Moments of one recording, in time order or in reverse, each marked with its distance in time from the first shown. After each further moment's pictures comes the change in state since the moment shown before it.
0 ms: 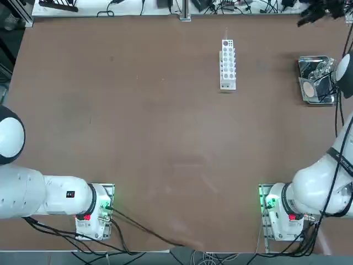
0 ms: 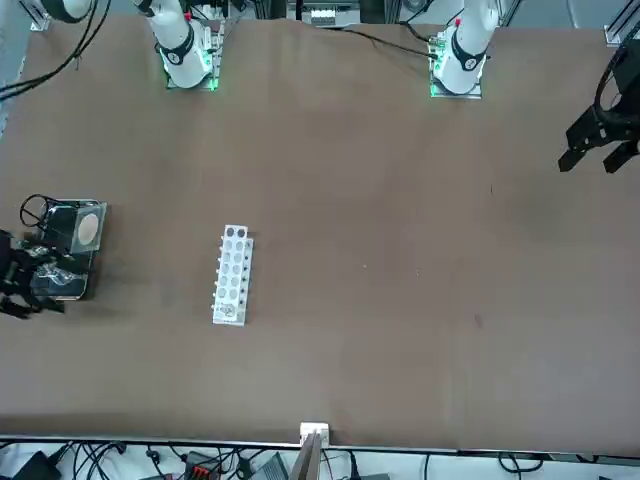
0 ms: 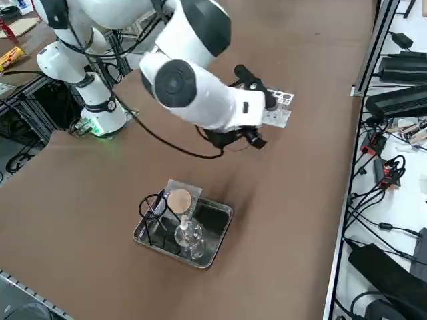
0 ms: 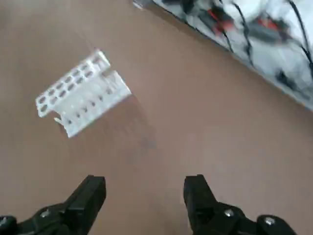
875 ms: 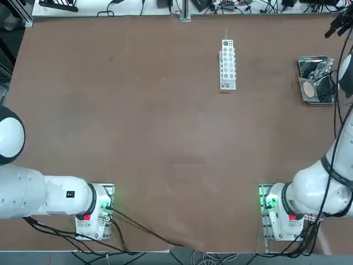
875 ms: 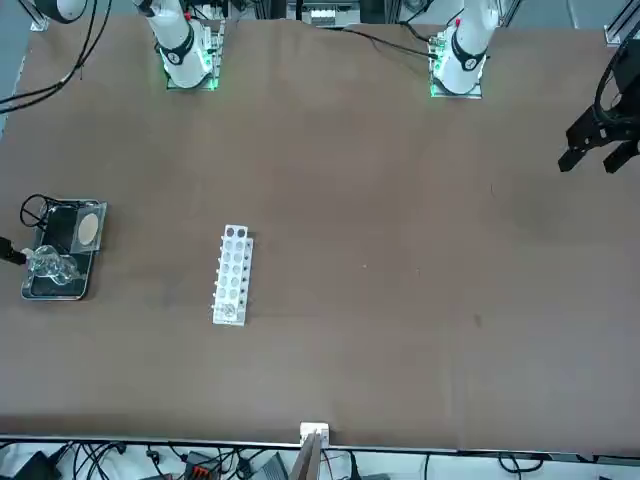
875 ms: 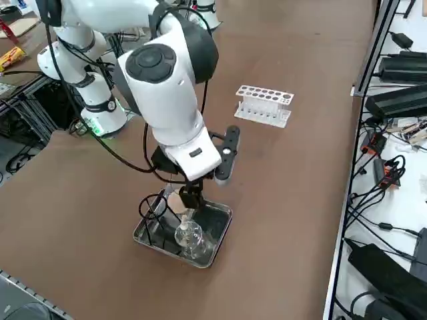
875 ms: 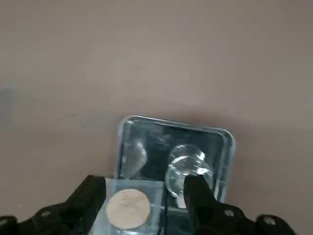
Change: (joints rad) arm 0.012 0.023 -0.087 -0.024 -0.428 0.242 0.683
